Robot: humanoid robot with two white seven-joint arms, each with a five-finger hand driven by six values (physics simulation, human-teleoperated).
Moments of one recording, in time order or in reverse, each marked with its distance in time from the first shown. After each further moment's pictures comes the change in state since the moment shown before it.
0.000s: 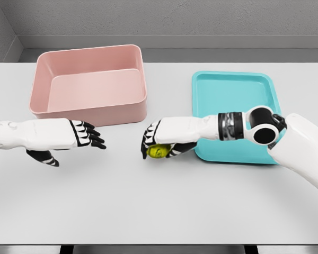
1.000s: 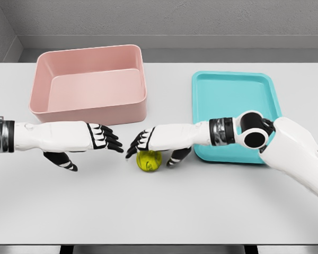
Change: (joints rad) left arm -0.021 -0.067 -0.037 0.001 0.094 0.000 -0.010; right arm -0.006 0.026 0.045 0.028 0.013 0.000 -0.008
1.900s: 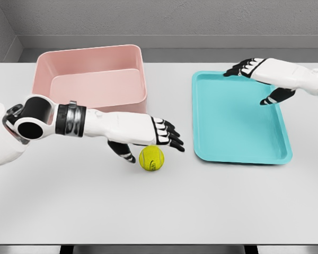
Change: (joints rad) left arm -0.233 -0.346 -0.192 0.094 -0.021 0.063 -0.042; right arm -0.057 -0.397 -0.192 0.114 -0.005 0.000 -0.173
